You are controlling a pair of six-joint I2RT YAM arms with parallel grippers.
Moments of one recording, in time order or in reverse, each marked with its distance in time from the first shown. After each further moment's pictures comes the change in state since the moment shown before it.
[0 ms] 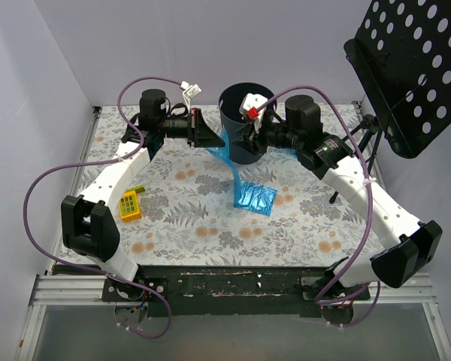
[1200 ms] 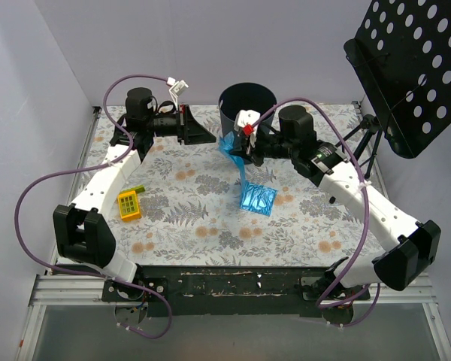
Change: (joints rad) left arm 0.053 -0.071 -0.014 0.031 0.004 -0.021; right arm 0.037 -0.018 -0.099 0.031 -0.111 -0.044
